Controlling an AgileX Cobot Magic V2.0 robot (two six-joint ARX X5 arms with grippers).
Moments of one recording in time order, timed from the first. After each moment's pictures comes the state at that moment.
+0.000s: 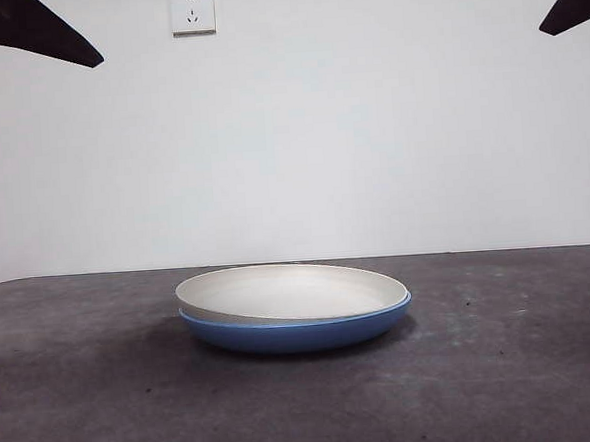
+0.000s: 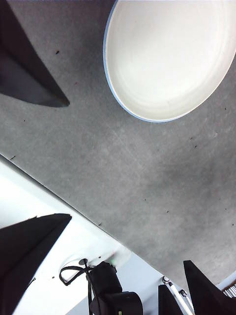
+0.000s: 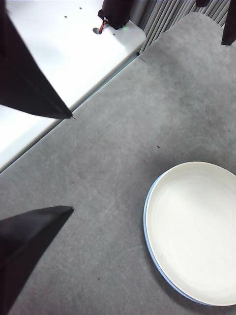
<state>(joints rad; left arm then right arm) -0.49 1.02 1.02 -0.80 0.57 -0.06 0.44 0.87 0.94 -0.92 -0.52 0.10</state>
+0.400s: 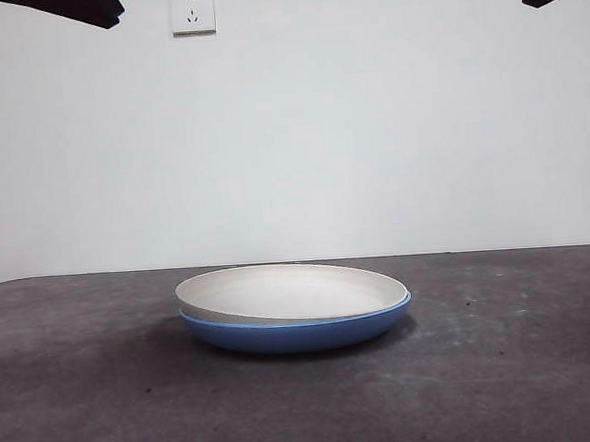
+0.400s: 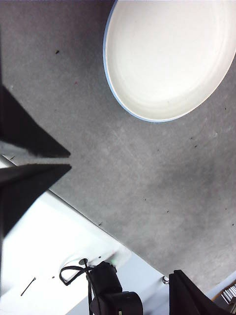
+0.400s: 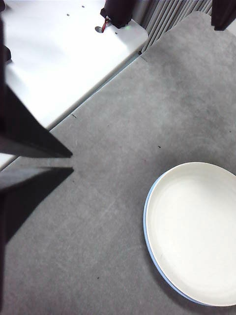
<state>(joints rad) -0.49 1.02 1.02 -0.80 0.57 -0.06 0.44 0.87 0.94 -0.92 -0.52 0.08</state>
